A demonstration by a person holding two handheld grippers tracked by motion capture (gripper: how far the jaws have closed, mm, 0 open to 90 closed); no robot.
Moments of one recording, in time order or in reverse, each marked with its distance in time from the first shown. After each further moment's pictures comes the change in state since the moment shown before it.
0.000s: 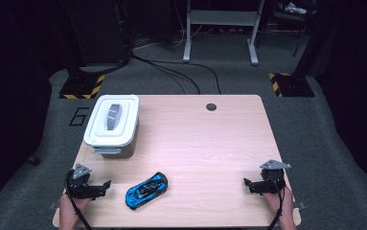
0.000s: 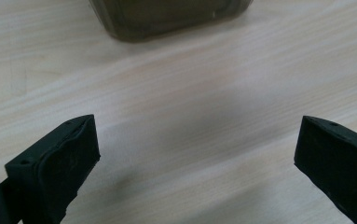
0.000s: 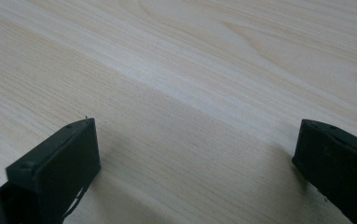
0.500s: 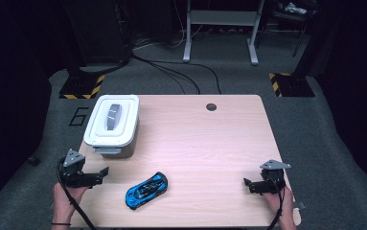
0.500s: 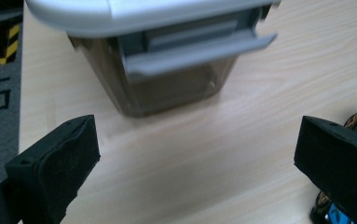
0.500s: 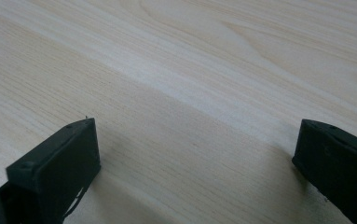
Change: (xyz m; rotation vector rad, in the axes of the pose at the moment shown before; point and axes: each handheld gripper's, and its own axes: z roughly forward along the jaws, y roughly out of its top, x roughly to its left) left arm -0.008 0.057 -0.039 -0.089 0.001 -0.004; right arm 0.000 0.000 0.000 0.002 0.003 -0.001
